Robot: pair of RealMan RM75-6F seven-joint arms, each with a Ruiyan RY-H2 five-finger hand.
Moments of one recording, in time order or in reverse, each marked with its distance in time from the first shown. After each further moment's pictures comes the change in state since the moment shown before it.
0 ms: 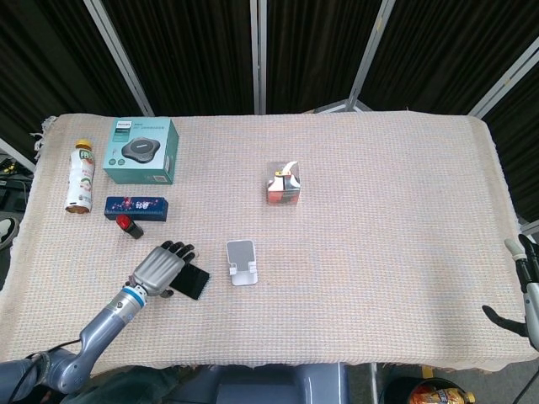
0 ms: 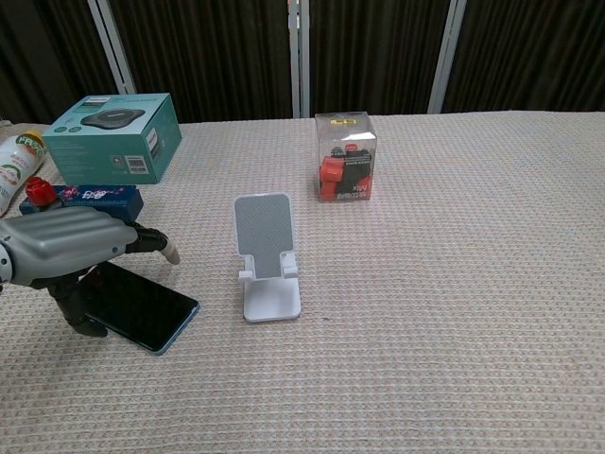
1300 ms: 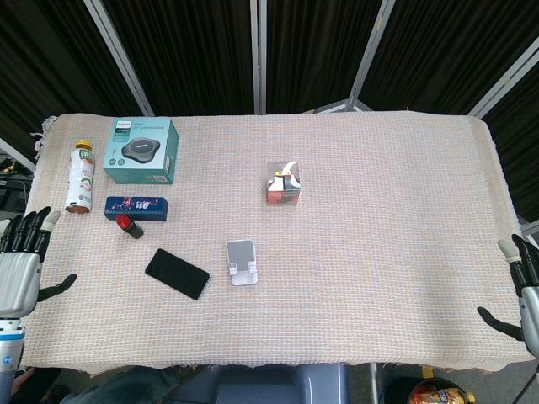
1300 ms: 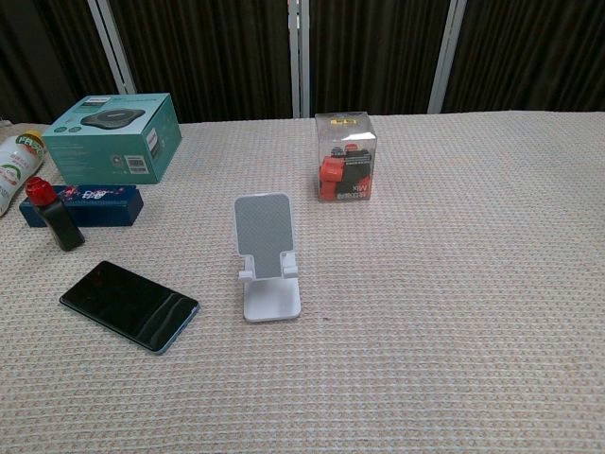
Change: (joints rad) left arm 0.415 0.356 0.013 -0.278 0.193 0.721 -0.305; right arm -0.016 0.002 -0.013 -0.014 -0.084 0.050 -0.015
